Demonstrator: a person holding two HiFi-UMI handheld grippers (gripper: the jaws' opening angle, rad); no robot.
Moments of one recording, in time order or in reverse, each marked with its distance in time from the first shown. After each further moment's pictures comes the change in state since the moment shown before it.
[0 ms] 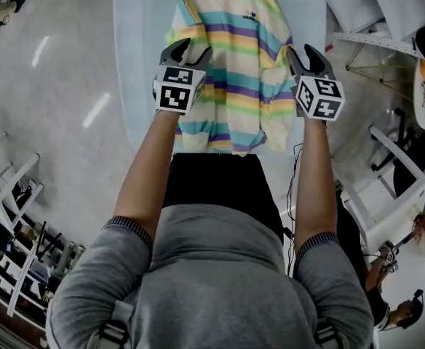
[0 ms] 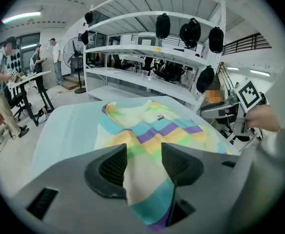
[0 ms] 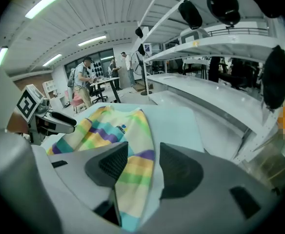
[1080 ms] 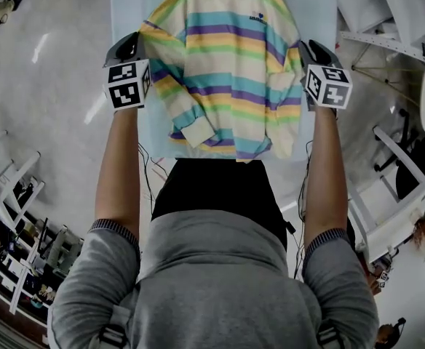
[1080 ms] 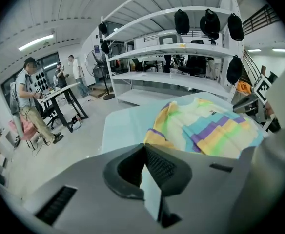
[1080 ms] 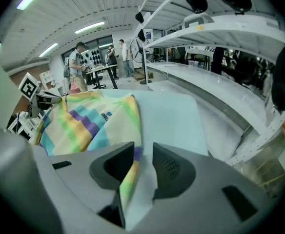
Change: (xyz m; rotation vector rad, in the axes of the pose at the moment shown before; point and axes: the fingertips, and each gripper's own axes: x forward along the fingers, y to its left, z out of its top) left arm -0.048 0.157 0.003 0.034 -0.005 0.326; right arm 0.044 -0.027 -0.020 -0.027 0.138 -0.016
